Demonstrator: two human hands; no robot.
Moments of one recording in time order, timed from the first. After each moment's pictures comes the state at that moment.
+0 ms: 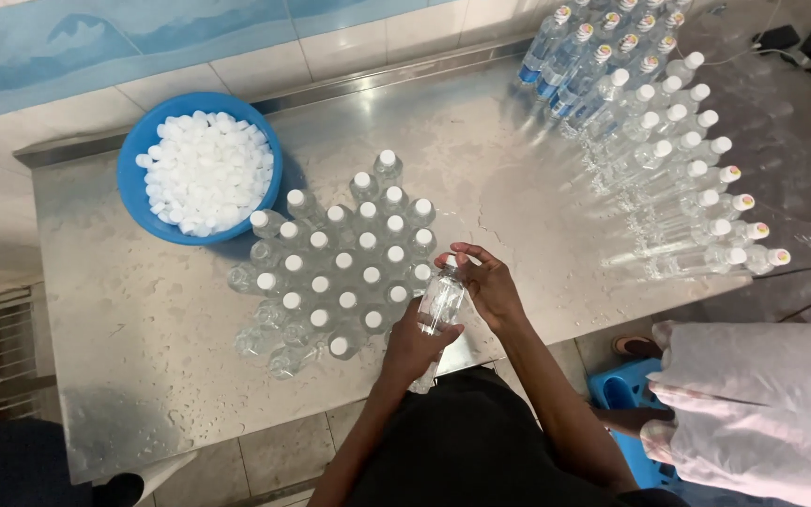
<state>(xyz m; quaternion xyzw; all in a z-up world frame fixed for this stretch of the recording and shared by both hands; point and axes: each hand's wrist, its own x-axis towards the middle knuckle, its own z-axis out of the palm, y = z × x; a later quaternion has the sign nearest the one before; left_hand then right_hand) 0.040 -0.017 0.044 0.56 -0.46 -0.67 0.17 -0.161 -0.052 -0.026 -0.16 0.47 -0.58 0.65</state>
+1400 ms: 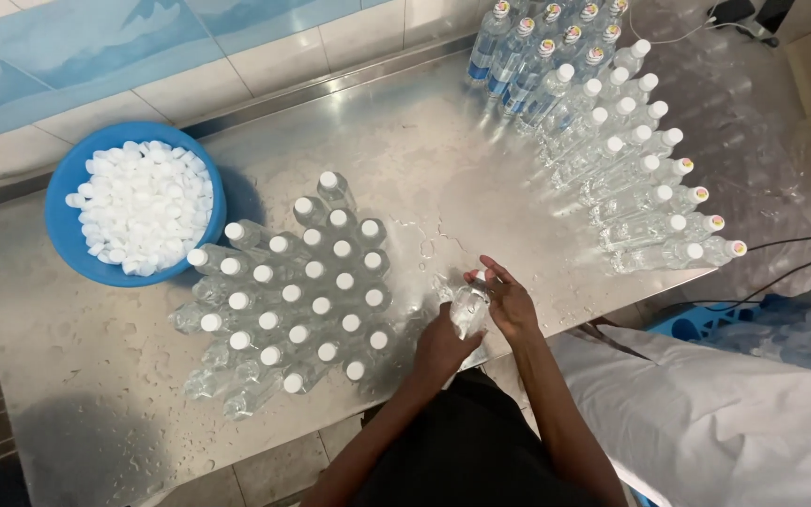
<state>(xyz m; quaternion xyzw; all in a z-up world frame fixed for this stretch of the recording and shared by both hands) -0.093 -0.018 -0.046 0.53 -0.63 -0.56 0.03 -0.297 -0.022 -0.148 -0.02 0.51 -0.60 0.61</state>
